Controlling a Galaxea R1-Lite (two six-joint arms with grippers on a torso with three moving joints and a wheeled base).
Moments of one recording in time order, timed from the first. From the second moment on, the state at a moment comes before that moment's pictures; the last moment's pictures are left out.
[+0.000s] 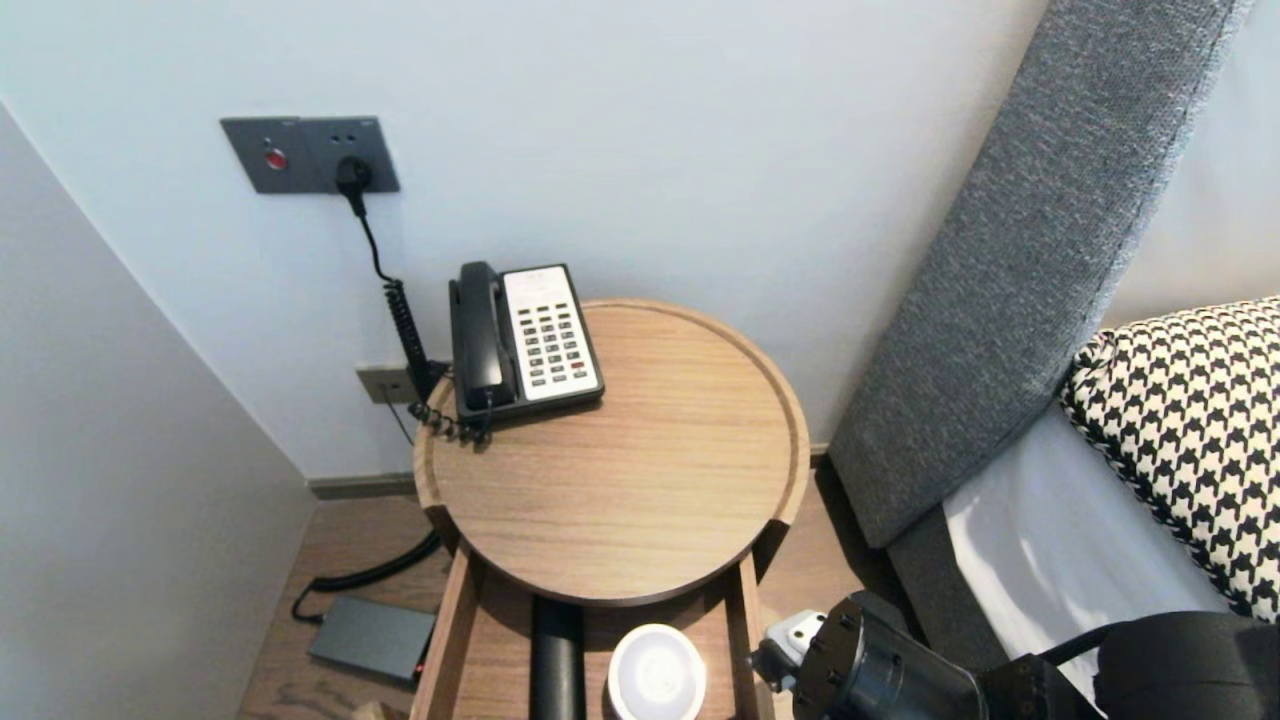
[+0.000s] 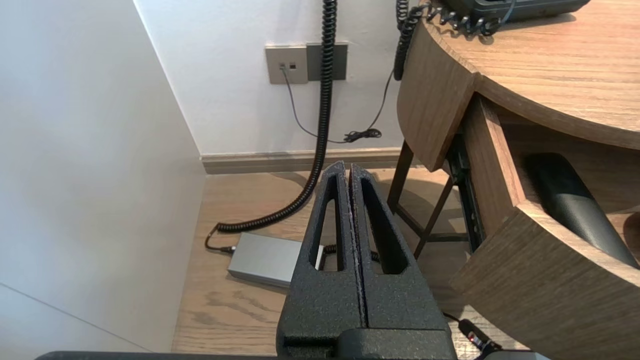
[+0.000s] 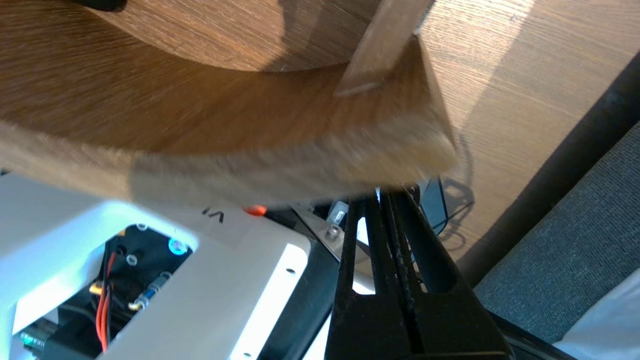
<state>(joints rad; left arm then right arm) 0.00 0.00 0.00 -0.04 0.01 0.01 1.03 1.68 -0.81 0.29 -0.08 0.51</state>
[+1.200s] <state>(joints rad) 0.00 0.00 0.00 -0.04 0.01 0.01 0.99 1.77 -0.90 0.25 -0.09 0.50</state>
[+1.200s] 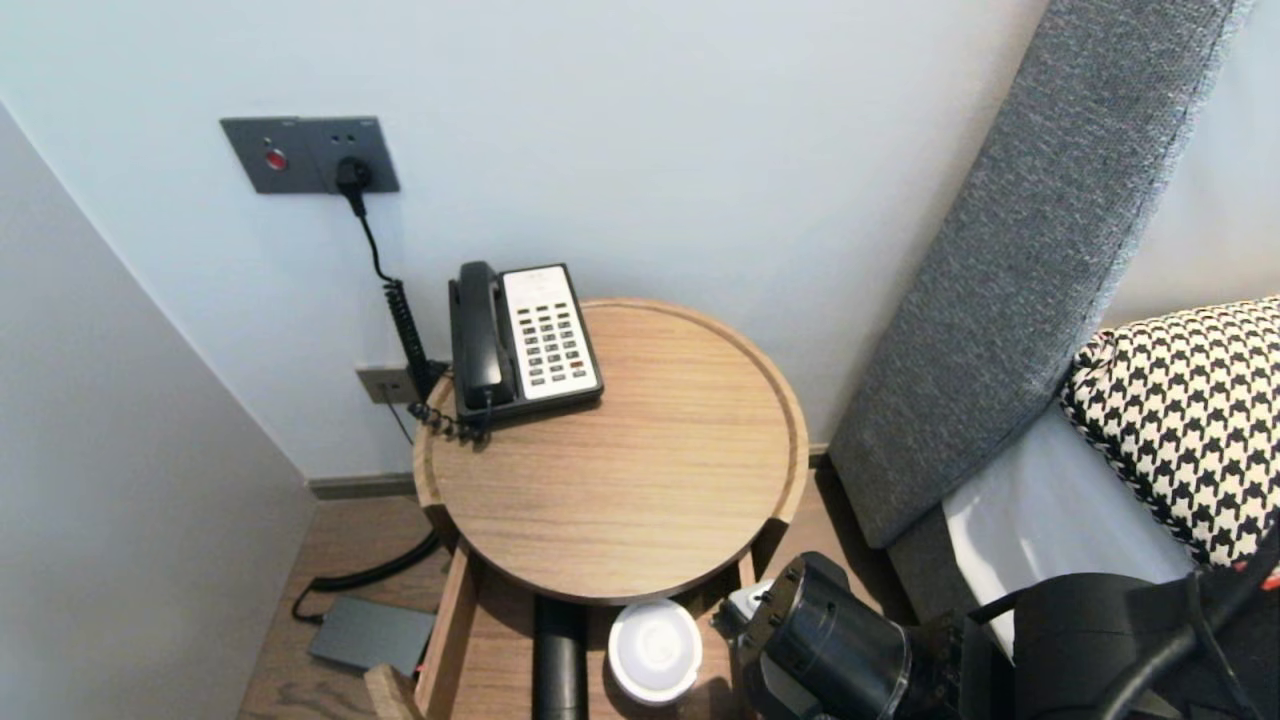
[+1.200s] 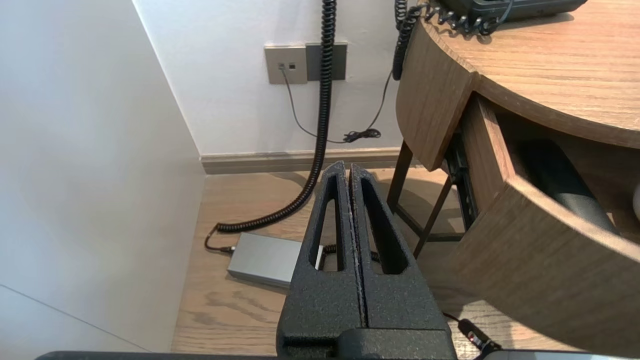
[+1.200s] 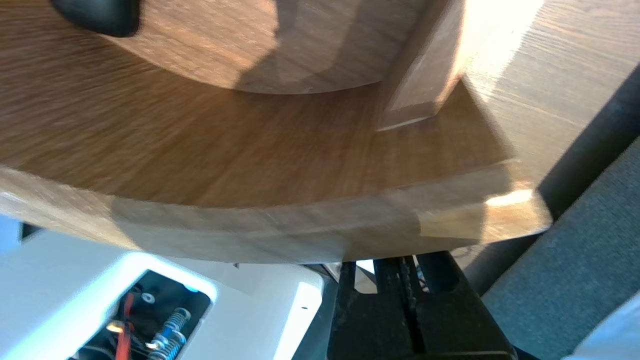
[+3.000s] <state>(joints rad) 0.00 0.00 0.00 -0.04 0.01 0.01 0.84 1.93 -1.19 0.26 -0.18 0.49</state>
